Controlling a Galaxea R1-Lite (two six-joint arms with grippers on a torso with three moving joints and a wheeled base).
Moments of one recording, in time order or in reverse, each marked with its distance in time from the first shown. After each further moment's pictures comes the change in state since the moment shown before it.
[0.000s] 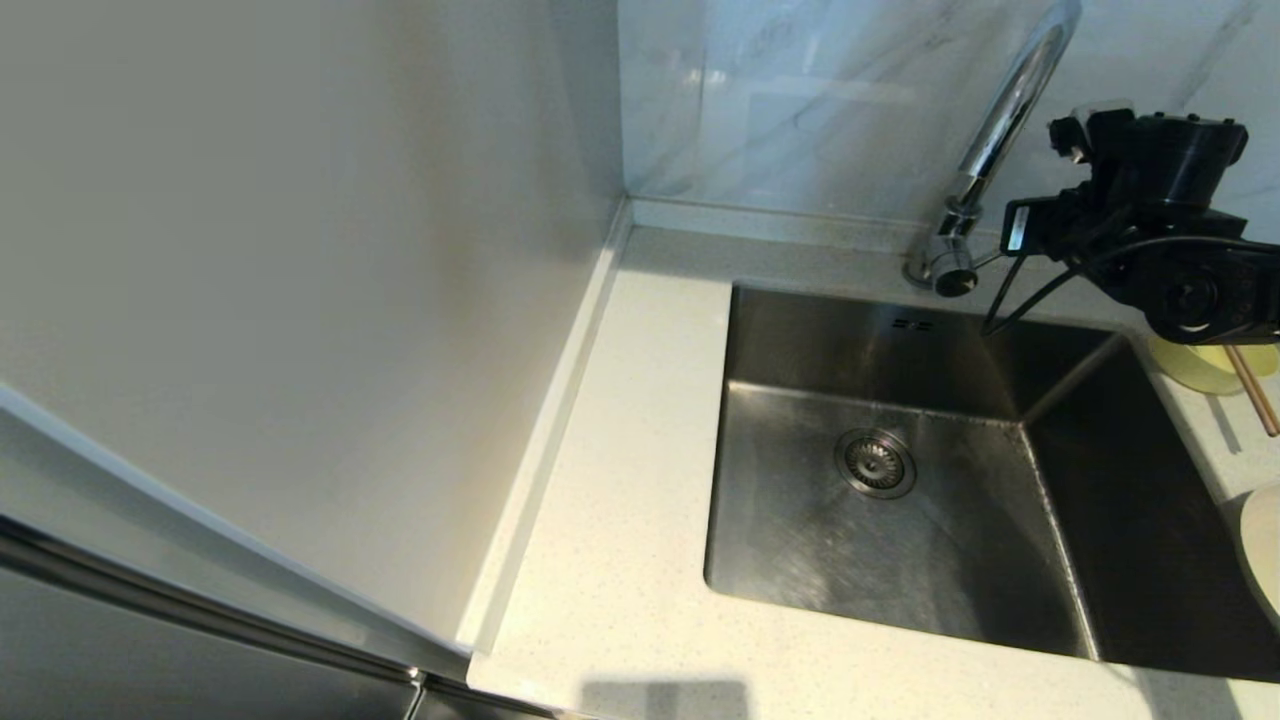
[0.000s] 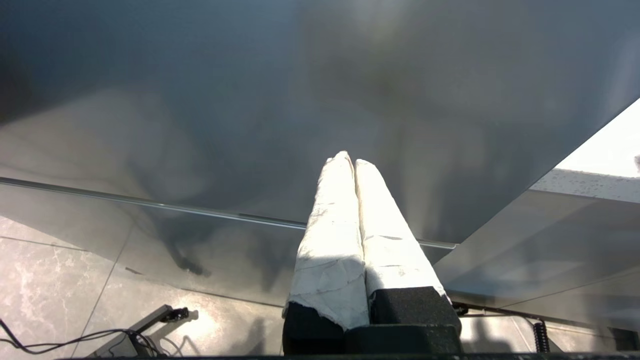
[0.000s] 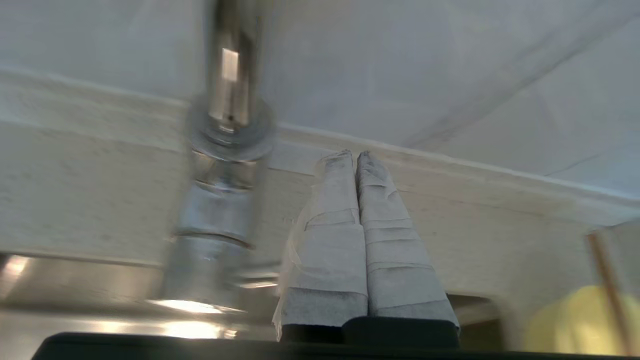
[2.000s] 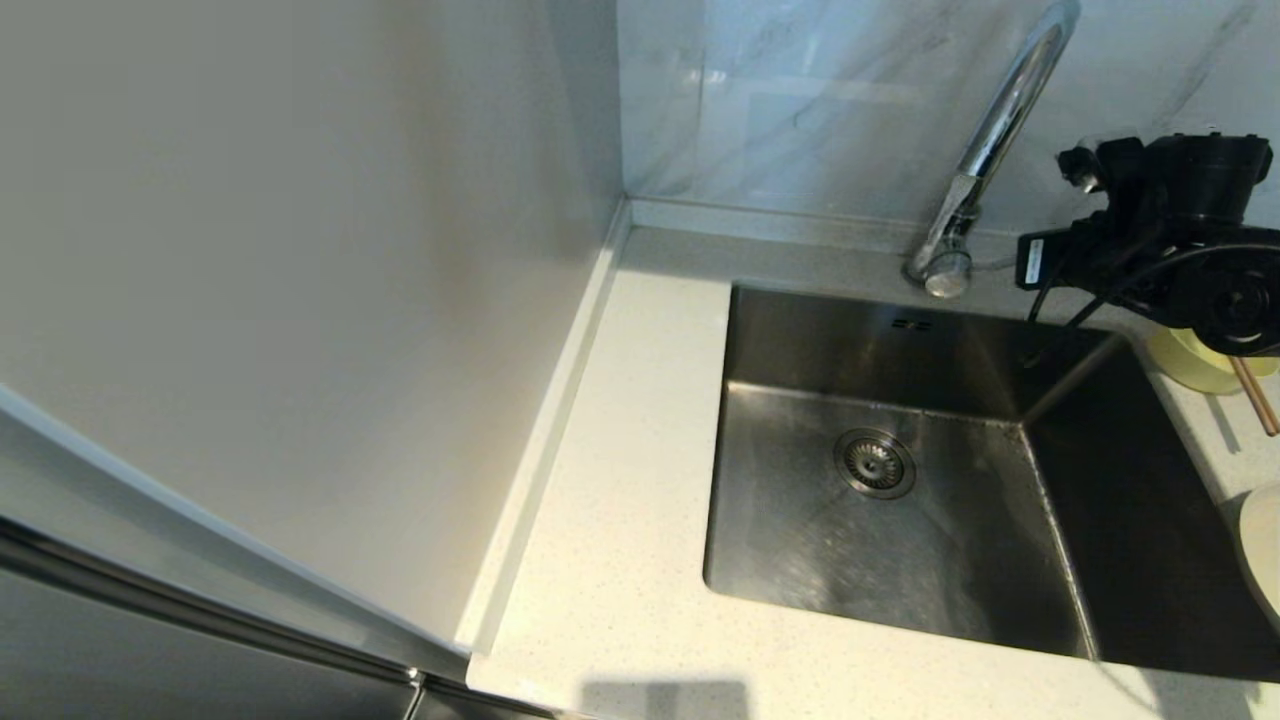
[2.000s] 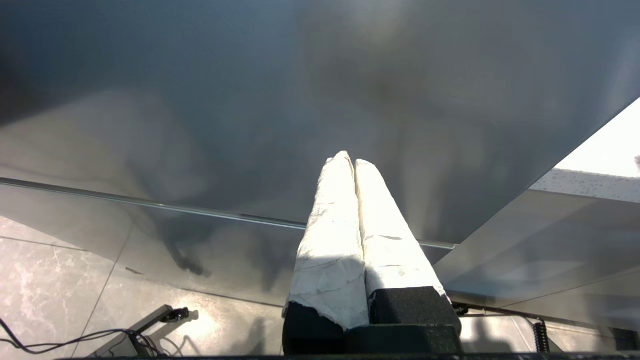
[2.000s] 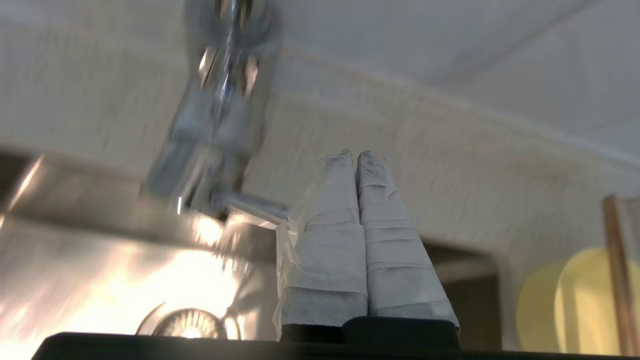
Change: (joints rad) left arm 0.000 0.000 0.000 0.000 0.000 0.000; right arm -0.021 -0.081 0.123 0.125 0.112 -0.015
